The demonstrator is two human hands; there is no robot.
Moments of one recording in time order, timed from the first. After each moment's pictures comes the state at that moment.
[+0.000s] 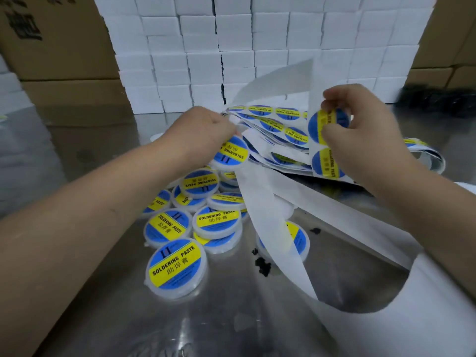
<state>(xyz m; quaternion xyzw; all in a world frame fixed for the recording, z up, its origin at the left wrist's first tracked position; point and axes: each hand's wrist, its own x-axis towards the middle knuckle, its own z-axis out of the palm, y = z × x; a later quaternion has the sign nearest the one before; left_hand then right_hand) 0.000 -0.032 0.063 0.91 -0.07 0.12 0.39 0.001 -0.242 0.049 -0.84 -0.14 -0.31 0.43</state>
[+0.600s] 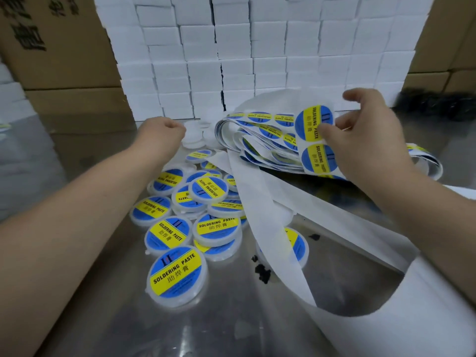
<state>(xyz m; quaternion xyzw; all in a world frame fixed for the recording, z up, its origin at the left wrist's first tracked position) 0.050 0.025 0.043 0.86 0.10 0.22 0.45 0.005 -0.248 0.051 -0.85 -0.07 -0.32 0.41</state>
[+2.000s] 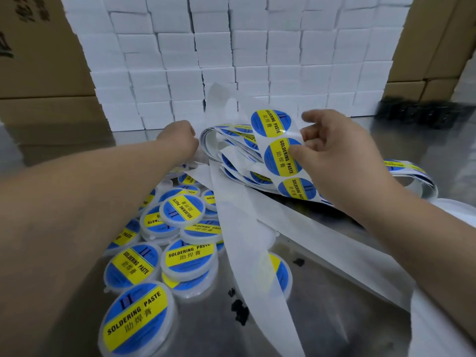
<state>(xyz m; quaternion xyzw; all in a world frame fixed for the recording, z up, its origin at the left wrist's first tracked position) 0.168 -0.001 0.031 0.97 0.06 0.18 0.13 0.006 -0.245 0.049 -0.86 -0.14 -0.27 0.41</state>
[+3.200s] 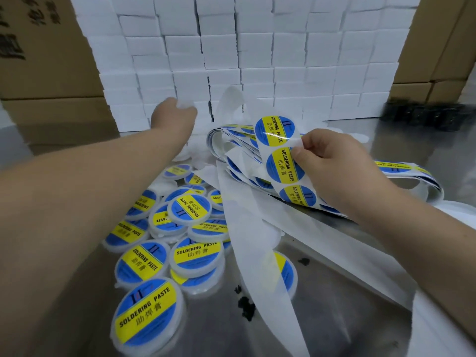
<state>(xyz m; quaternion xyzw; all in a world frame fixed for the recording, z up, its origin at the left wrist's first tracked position) 0.144 -0.002 0.058 0.82 0.10 0.31 0.47 0.002 -0.239 0.049 -0.89 -0.10 -0.21 0.39</state>
